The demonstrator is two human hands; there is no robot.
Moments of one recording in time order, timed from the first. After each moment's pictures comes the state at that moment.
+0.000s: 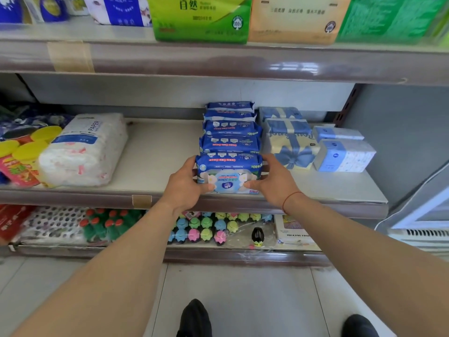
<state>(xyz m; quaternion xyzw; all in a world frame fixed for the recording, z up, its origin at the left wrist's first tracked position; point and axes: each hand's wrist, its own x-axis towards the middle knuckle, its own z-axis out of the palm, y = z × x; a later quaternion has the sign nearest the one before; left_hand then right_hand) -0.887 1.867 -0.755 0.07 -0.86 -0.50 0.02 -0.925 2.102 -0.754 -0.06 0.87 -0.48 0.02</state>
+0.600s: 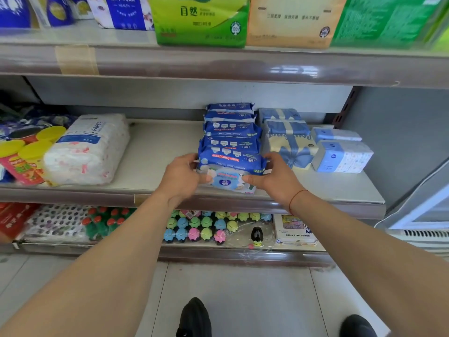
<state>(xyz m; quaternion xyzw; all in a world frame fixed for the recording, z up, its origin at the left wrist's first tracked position) -0.891 1.865 -0.735 0.10 -0.83 -0.55 0.01 -0.907 2.107 -0.732 -0.06 0.83 -0.55 0.04</state>
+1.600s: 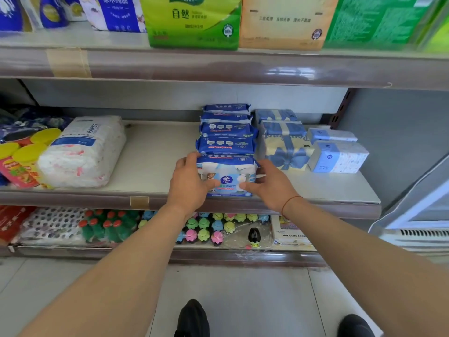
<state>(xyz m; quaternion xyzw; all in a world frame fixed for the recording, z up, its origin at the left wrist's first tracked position) -0.878 1.897 -0.738 0.07 -0.91 -0.39 0.13 -0.907 2.111 -0.746 -0.07 0.86 -0.50 0.05</state>
